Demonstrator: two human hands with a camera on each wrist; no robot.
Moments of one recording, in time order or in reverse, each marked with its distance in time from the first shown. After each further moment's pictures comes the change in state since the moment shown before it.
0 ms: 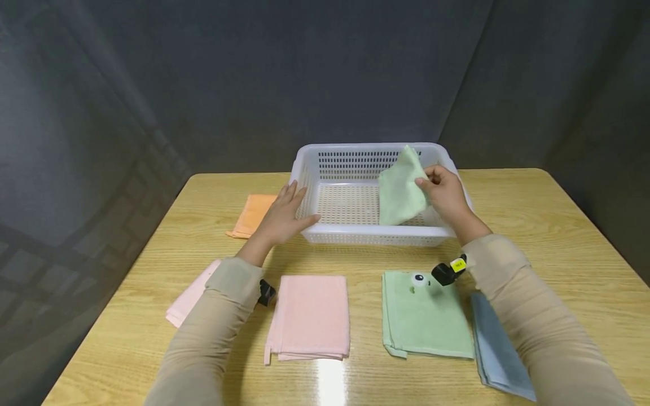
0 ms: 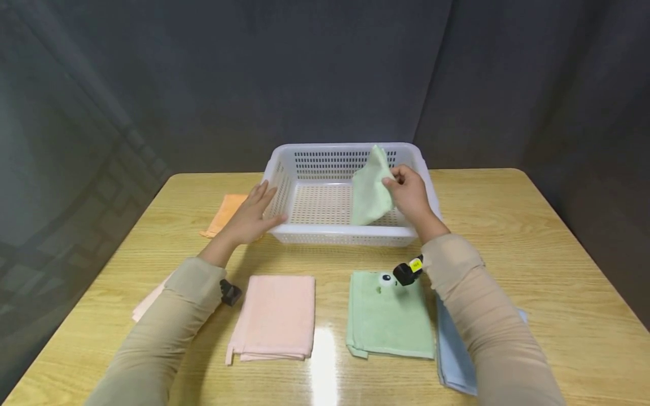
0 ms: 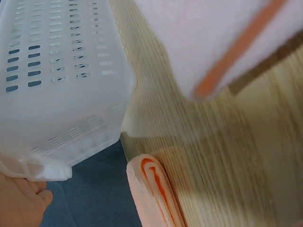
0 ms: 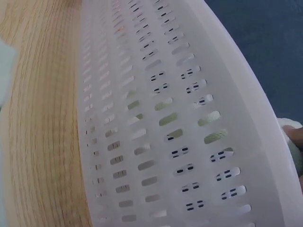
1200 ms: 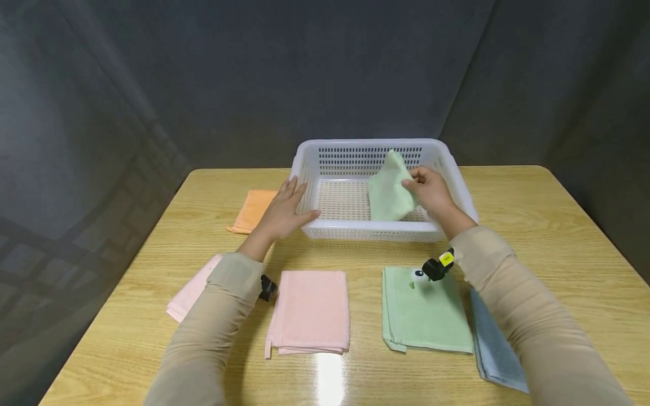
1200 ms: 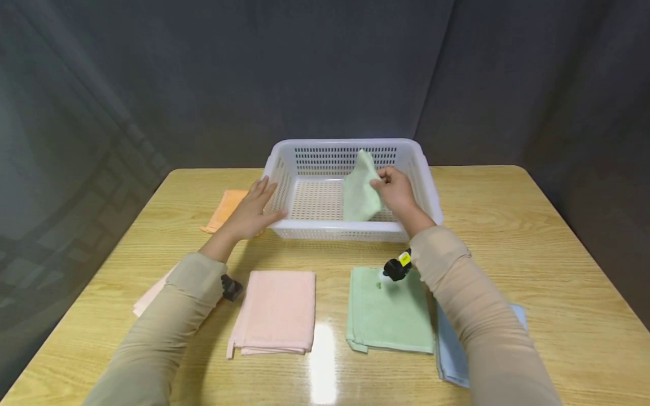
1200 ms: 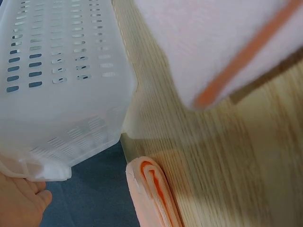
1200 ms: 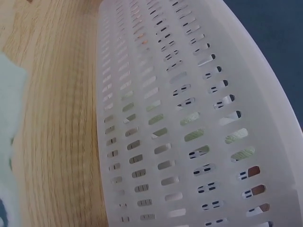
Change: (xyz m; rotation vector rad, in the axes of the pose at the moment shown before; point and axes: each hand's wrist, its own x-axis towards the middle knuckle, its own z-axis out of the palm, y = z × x) left_hand 0.004 0.001 -0.002 0.002 0.000 -0.019; right_hand 0.009 -0.001 0.020 0.000 -0.079 0.080
